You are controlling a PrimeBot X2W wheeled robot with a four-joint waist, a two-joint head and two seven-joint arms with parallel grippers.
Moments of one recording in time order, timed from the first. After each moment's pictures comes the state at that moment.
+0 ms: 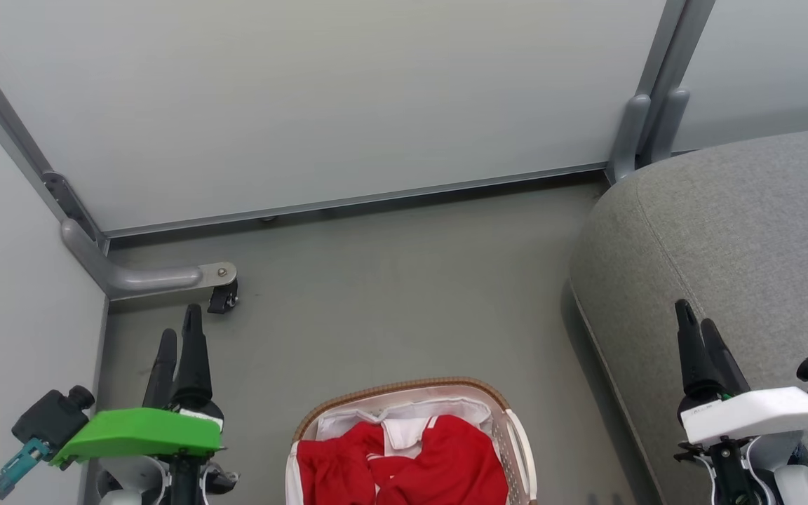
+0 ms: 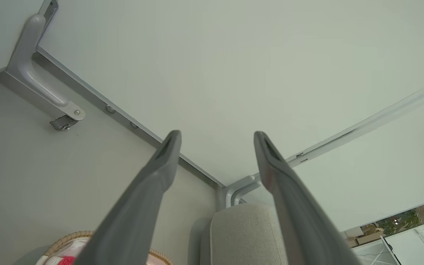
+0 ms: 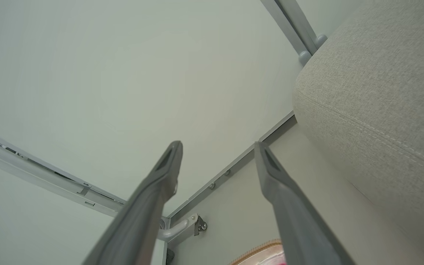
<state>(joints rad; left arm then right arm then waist) -0.07 0.04 -0.04 0.16 -1.01 -0.11 -0.08 -0.06 -0.04 -0.07 0.15 0.87 0.13 -0.07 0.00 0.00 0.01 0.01</state>
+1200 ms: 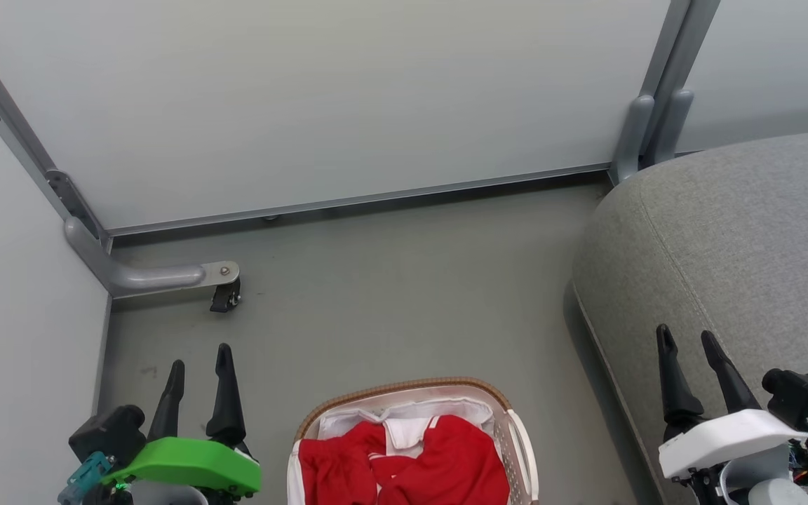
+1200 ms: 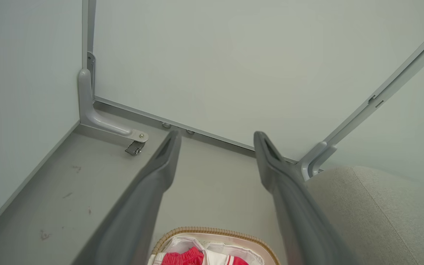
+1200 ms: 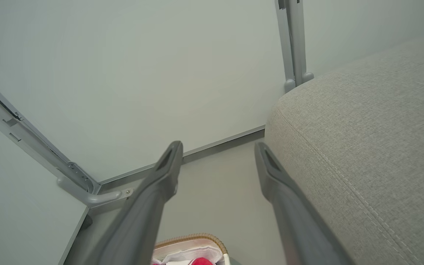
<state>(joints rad) -0.03 0.04 -0.10 0.25 -0.56 -0.06 -0.18 -0.03 -0.04 -0.05 0.20 0.43 0.13 -0.17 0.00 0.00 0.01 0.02</state>
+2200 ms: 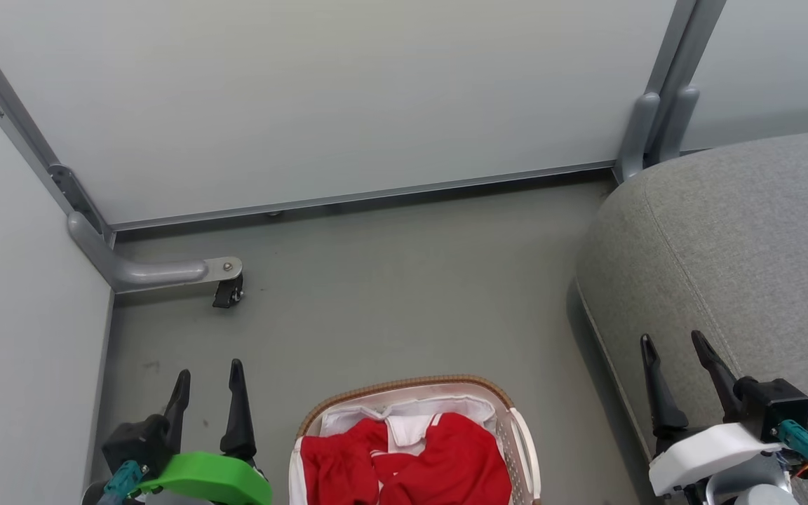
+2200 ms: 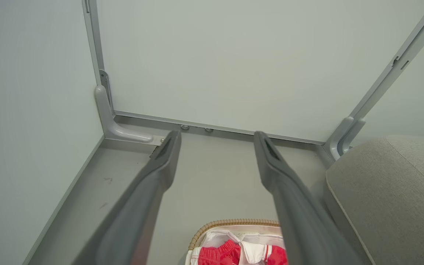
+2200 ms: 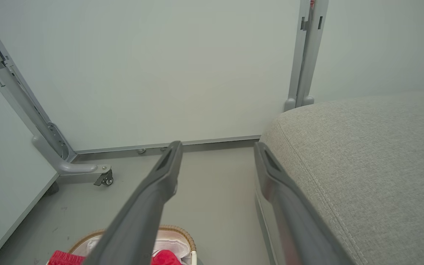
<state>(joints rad) -0.03 0.05 -0.11 0.32 -0.37 -0.05 -0.24 -0.02 -0.05 -0.04 0.20 0.17 0.13 -0.24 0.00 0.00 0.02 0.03</state>
